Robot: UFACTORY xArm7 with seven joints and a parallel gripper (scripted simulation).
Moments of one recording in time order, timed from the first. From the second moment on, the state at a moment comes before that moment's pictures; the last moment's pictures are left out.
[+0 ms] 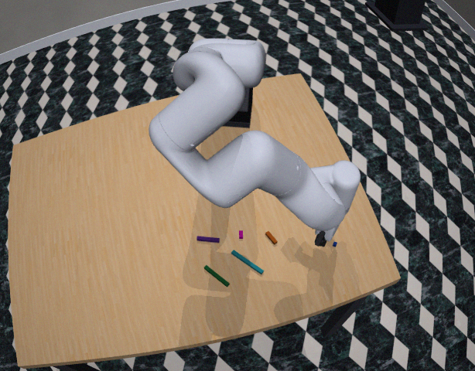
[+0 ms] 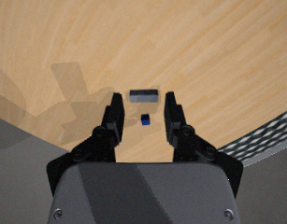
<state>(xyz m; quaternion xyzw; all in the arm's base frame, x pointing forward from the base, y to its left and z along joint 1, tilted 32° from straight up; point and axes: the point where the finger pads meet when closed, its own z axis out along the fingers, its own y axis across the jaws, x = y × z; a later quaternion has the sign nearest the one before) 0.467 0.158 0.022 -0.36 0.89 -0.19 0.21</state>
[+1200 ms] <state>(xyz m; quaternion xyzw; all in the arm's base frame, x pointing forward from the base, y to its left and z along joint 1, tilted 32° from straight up) 0.475 0.155 0.010 -0.36 0.89 -0.19 0.21</state>
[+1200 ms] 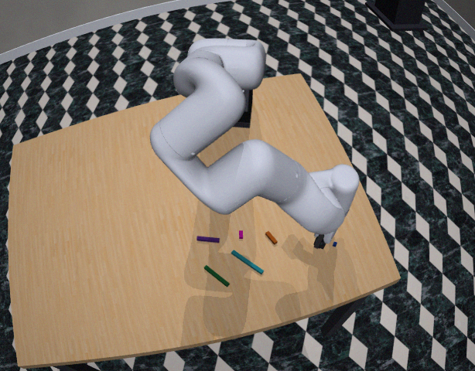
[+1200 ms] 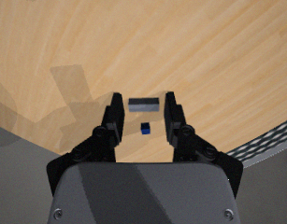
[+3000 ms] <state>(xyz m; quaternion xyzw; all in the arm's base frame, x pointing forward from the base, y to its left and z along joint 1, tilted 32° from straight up) 0.475 0.155 0.010 -0.36 0.89 -0.19 0.21</state>
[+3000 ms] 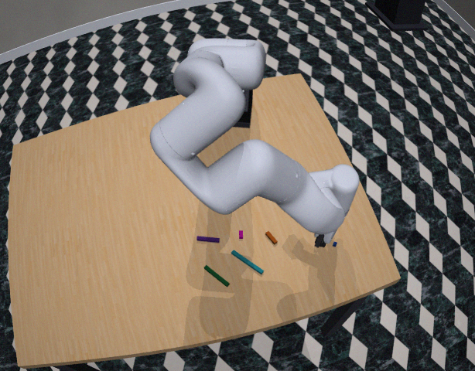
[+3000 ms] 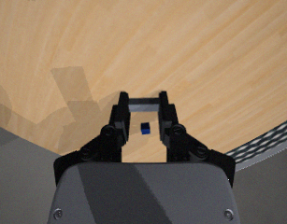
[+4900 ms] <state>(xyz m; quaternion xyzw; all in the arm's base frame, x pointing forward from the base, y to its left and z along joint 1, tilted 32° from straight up) 0.400 0.133 0.089 -0.45 0.85 -0.21 0.19</state>
